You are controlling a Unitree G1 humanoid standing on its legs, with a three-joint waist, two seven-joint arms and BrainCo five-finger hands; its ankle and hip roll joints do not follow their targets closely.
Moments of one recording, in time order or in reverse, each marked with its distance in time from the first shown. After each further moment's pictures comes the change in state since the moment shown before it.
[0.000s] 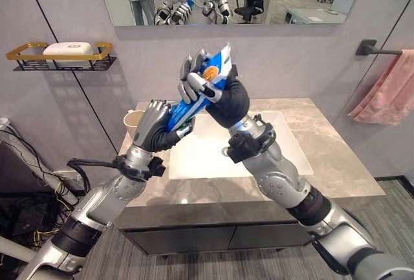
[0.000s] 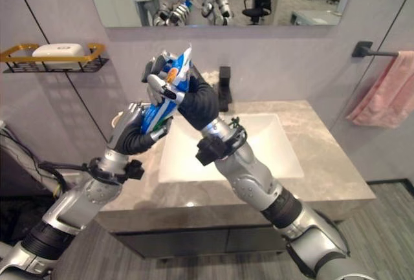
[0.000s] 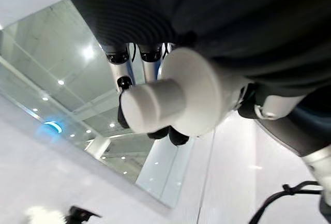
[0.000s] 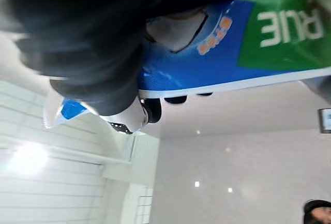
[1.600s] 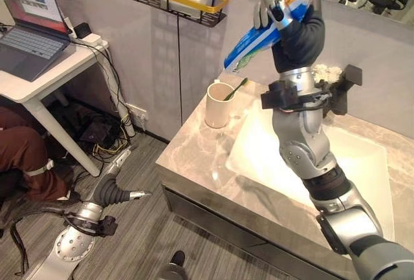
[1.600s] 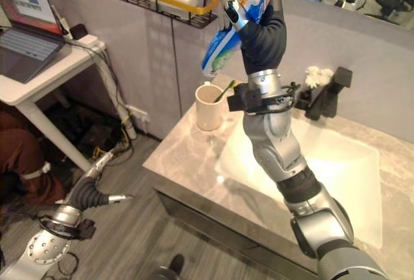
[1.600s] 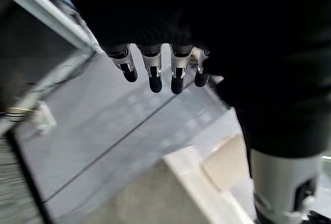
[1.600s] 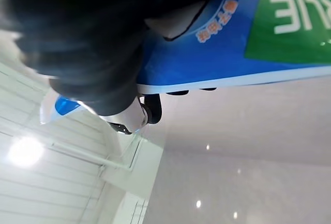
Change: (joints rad) left arm 0.627 0.140 0.225 0.058 -0.393 0.029 -0.203; right arm -0.122 -0.077 -0.264 0.126 -0.357 -0.107 -0.316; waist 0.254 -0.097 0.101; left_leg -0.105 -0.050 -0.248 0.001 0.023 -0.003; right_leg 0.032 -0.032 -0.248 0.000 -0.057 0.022
